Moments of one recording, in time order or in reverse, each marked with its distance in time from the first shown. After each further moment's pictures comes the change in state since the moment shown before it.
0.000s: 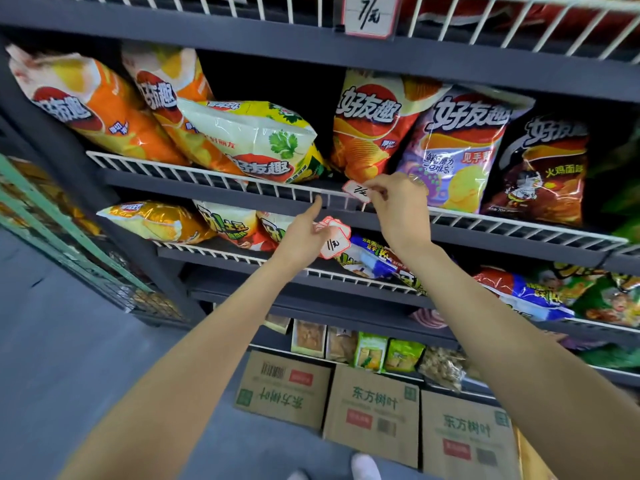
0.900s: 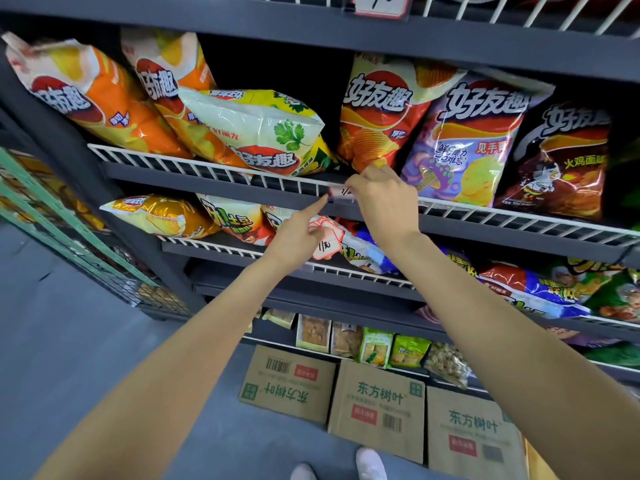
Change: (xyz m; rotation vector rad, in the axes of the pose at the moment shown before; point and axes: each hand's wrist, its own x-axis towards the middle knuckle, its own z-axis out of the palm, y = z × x) left_hand 0.001 -0.017 -0.015 0.224 -0.009 0.080; right_hand 0.005 -0.005 0.033 -0.435 0.092 -0.375
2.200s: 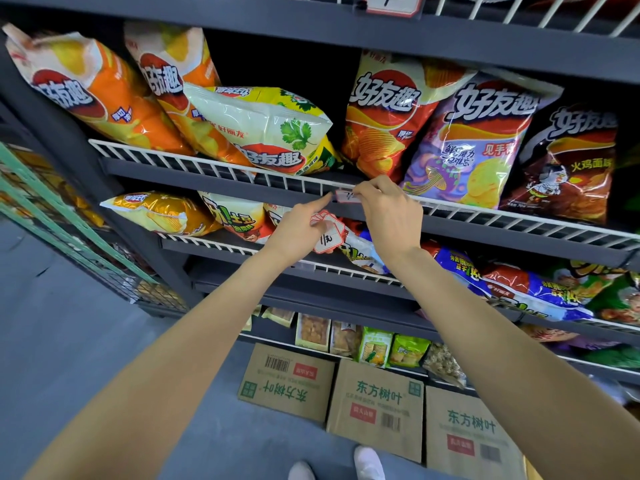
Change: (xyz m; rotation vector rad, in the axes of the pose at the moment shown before) left_hand 0.002 0.010 -0.010 0.090 0.005 0.034; right_hand -0.015 -0.004 0.014 0.043 0.056 0.115
